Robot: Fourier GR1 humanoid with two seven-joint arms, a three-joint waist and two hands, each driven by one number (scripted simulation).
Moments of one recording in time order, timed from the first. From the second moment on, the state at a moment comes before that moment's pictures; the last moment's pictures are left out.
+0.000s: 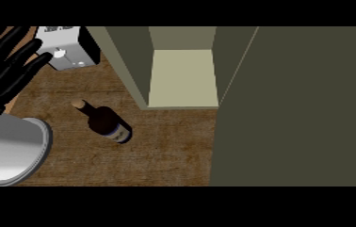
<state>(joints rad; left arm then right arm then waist) -0.35 0.26 0.23 -2.19 0.53 -0.12 0.83 0.16 -0.16 0.36 -2.52 -0.08 0.00 0.44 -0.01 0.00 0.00</state>
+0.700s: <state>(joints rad) -0.22 0.24 0.24 -1.93 0.47 -0.33 0.59 0.11 -0.16 0.39 -2.52 -0.07 -0.03 0.47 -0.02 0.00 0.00</state>
